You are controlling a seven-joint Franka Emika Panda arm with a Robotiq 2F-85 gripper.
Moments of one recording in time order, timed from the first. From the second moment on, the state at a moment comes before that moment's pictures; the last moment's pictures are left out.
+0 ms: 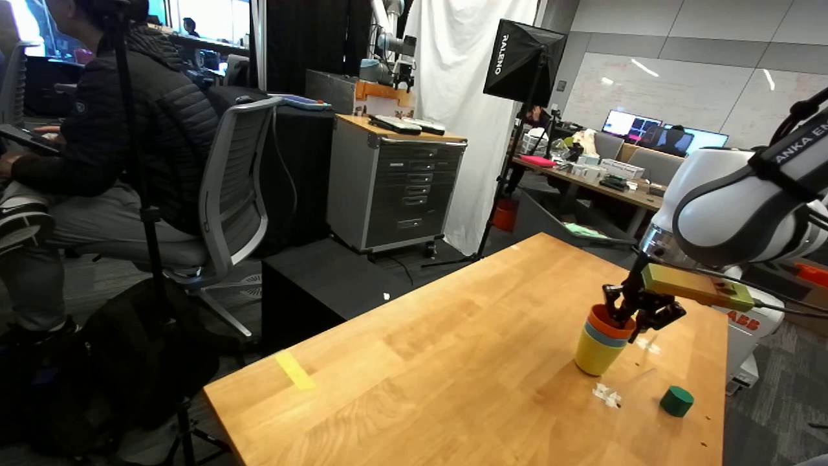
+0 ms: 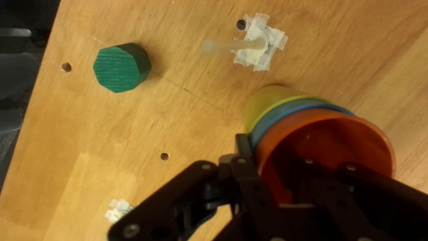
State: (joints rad) arm -0.02 0.47 -0.21 -2.27 0.09 2.74 0.55
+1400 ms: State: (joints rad) arm -0.03 0.32 -0.20 -2.27 0.10 2.67 0.37
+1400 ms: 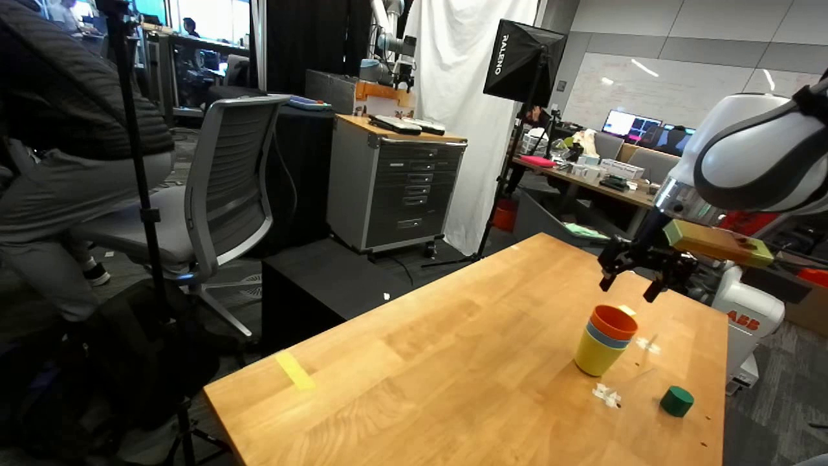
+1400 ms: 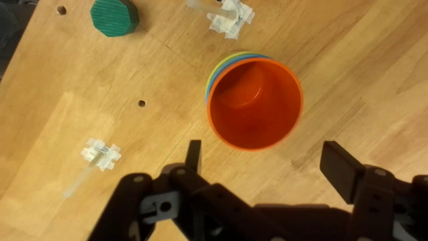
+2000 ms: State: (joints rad) arm -0.10 0.19 -0.15 -2.26 0.10 2.29 -0.07
